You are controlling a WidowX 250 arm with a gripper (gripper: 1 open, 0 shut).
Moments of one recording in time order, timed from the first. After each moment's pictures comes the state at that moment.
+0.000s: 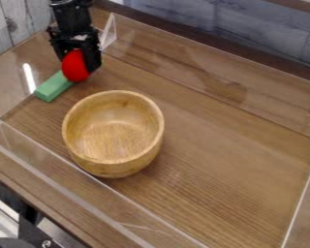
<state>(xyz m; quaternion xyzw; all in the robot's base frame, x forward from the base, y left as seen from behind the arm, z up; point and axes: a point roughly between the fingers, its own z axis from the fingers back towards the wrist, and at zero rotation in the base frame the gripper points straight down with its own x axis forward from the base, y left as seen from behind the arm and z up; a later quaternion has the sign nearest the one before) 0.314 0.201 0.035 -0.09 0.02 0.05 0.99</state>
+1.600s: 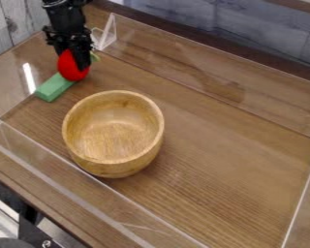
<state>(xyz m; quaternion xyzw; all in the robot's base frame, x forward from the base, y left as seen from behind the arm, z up) 0.311 0.207 0.022 -0.10 0.00 0.02 1.00</state>
